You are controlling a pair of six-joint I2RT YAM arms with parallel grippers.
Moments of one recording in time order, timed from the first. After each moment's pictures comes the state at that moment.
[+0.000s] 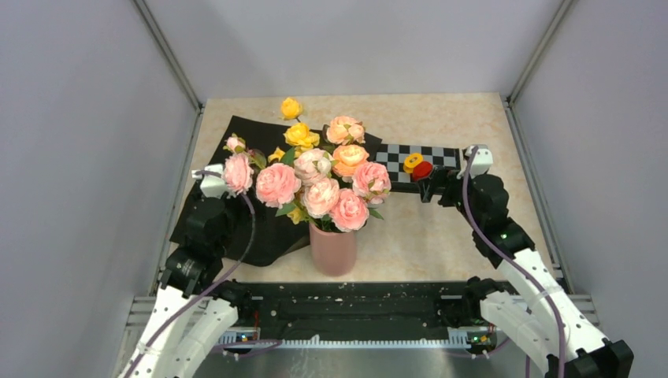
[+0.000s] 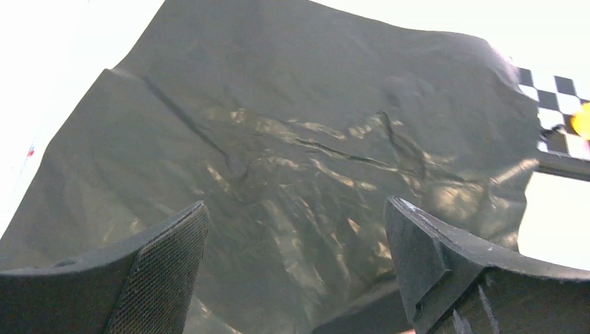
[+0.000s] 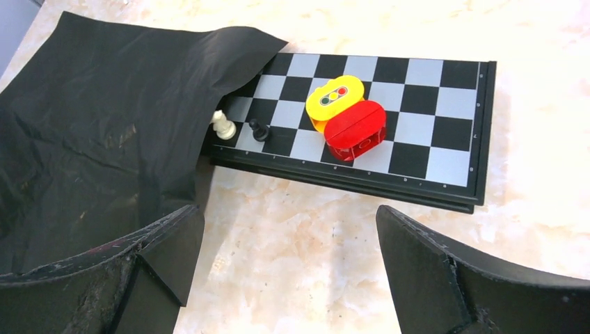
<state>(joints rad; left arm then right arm) -0.43 0.48 0.73 -0.56 -0.36 -0.28 0.34 0.73 0.61 -0.17 0.06 0.30</state>
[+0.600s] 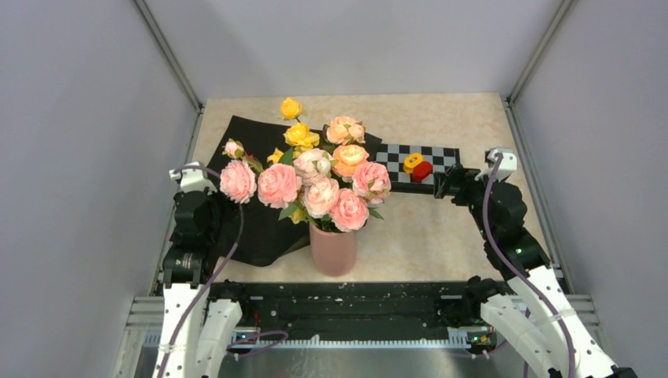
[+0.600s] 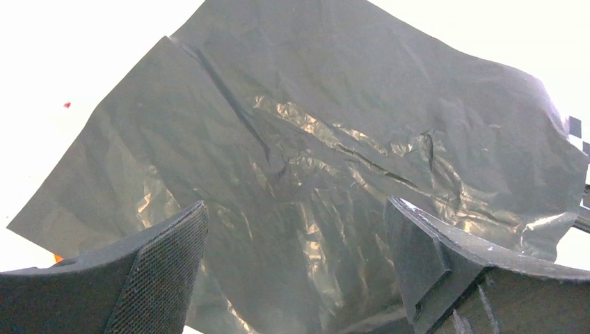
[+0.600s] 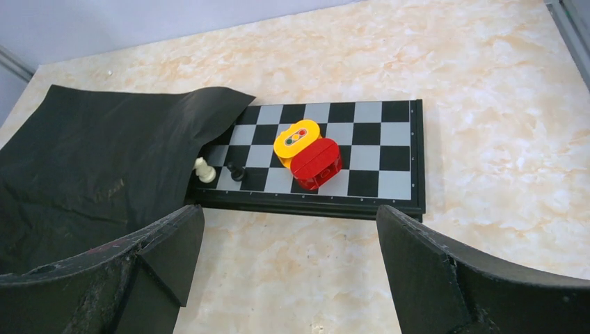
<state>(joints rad) -0.01 0.55 0.73 -0.56 -0.13 -0.31 0.34 0.59 0.66 -0.25 0.22 0.30</state>
